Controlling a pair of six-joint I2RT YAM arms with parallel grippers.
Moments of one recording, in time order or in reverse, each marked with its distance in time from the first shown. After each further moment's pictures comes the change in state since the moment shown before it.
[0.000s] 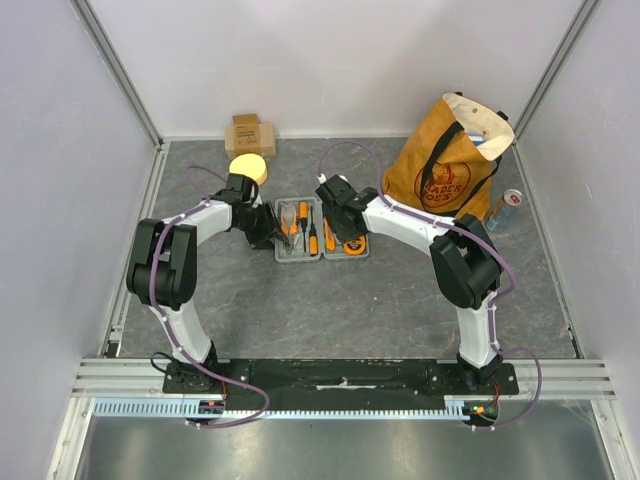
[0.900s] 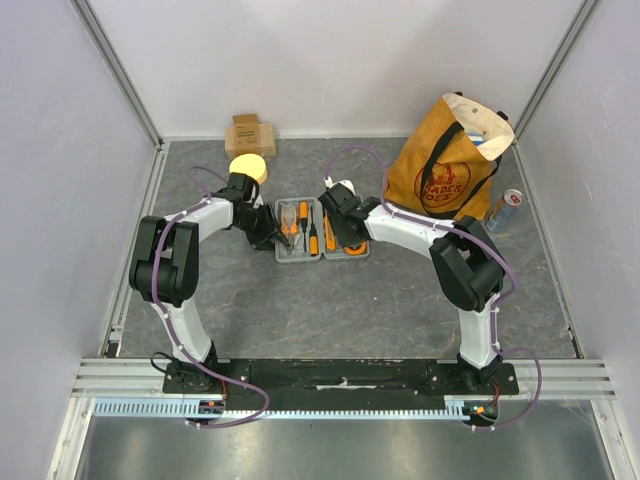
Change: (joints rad) left arm -0.001 0.029 0.031 -0.058 0.024 0.000; right arm 0.004 -0.023 -0.117 0.124 0.016 0.115
